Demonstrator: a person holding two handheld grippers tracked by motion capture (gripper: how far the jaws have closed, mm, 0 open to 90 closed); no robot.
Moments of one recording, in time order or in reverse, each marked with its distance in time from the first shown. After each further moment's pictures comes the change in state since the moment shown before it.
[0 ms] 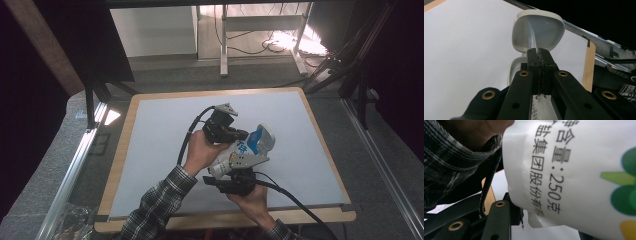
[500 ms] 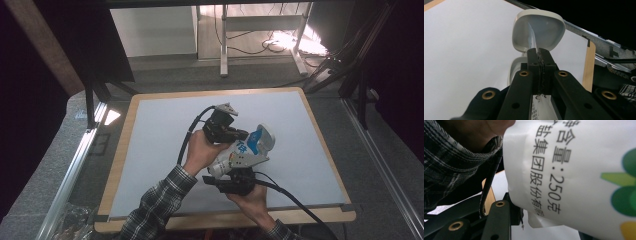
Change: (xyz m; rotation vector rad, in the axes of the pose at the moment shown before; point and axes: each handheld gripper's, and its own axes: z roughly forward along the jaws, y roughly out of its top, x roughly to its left) left arm 0.001 0.000 0.000 0.004 0.000 -0.001; right arm 0.000 0.001 0.001 -0.006 0.001 0.005
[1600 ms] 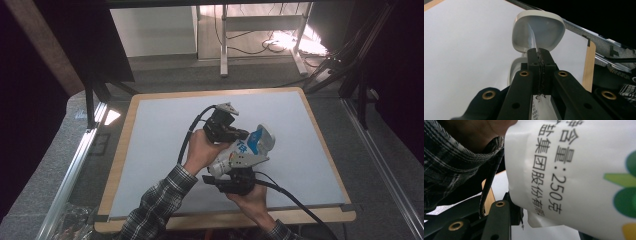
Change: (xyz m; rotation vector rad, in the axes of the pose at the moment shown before) left arm -0.001 0.003 0.000 0.009 0.001 0.002; right arm 0.001 0.002 0.000 -0.004 -0.002 -0.007
